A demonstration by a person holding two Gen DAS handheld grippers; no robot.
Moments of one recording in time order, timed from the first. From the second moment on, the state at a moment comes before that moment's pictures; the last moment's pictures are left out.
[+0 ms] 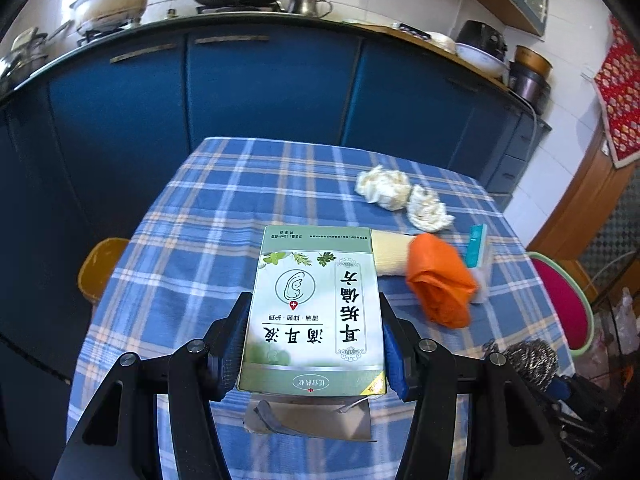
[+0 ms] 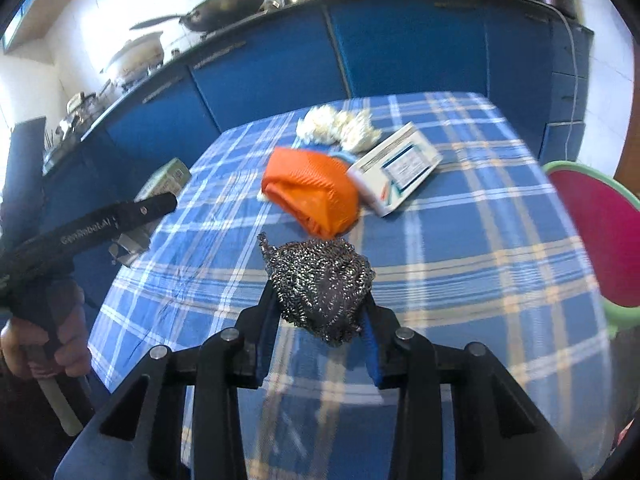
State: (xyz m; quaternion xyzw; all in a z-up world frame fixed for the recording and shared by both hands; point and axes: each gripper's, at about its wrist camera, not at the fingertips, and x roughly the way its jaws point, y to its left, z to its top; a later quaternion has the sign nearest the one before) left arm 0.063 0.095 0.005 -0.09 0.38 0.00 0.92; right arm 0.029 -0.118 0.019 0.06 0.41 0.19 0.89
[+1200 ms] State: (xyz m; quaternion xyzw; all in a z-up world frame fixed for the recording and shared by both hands) left arm 0.122 -0.195 0.009 0.02 0.38 -0.25 0.89; right arm 0.047 -0.337 0.038 0.11 0.32 -0.06 0.94
